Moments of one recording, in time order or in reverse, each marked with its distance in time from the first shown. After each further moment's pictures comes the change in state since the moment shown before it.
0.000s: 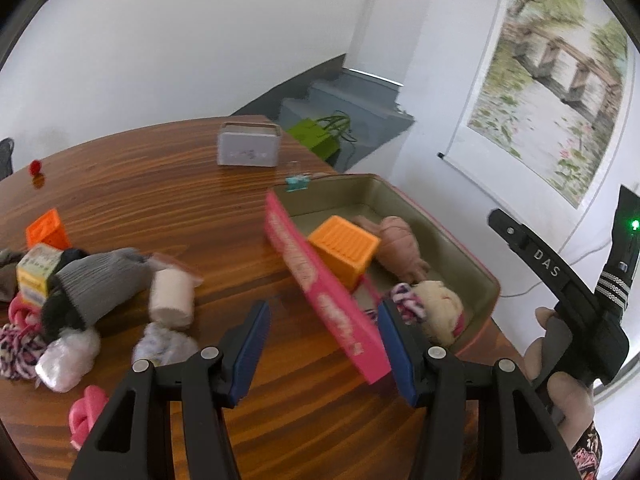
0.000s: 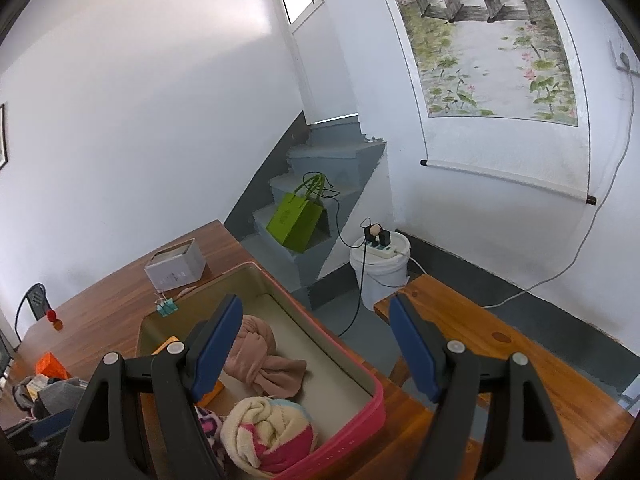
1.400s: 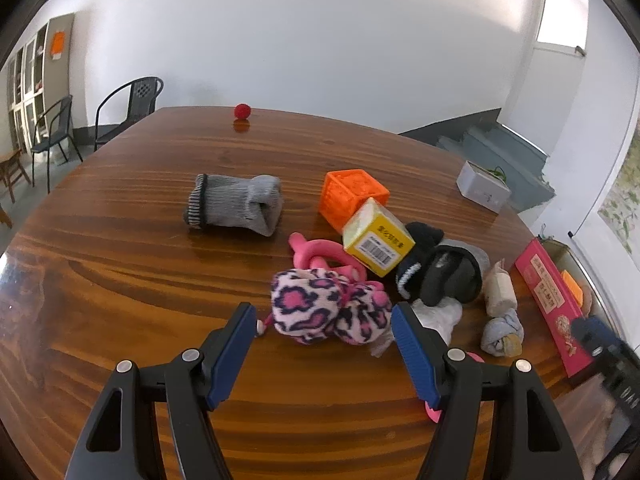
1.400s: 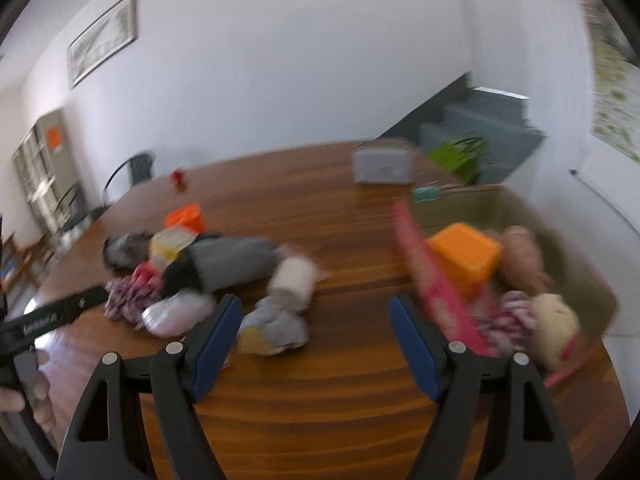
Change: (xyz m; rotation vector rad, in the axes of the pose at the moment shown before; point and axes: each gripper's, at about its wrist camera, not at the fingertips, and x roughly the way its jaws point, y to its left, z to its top) left arm -0.104 0.233 -0.062 -0.327 -0.103 0.374; right arm -0.038 0.202 -0.102 -0.416 0.290 0.447
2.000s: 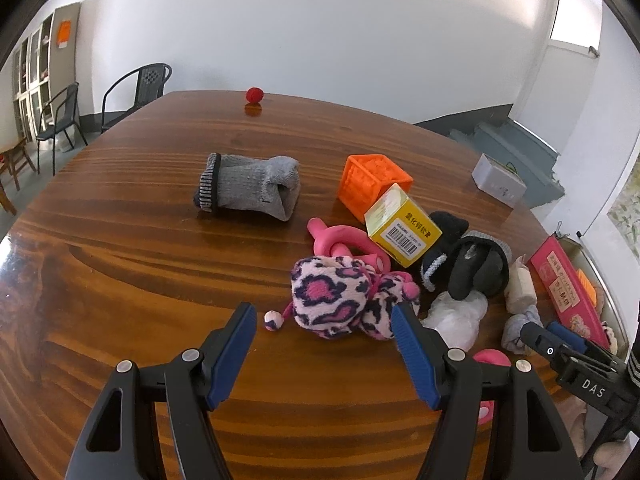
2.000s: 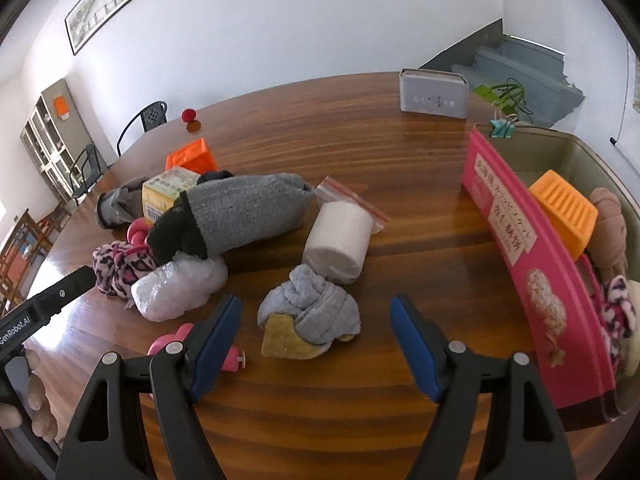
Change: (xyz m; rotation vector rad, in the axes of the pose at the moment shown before) left arm 0.016 0.009 -0.004 -0.014 0.042 0.019; right arm 0.069 0.008 -0.006 0.034 0.191 0.063
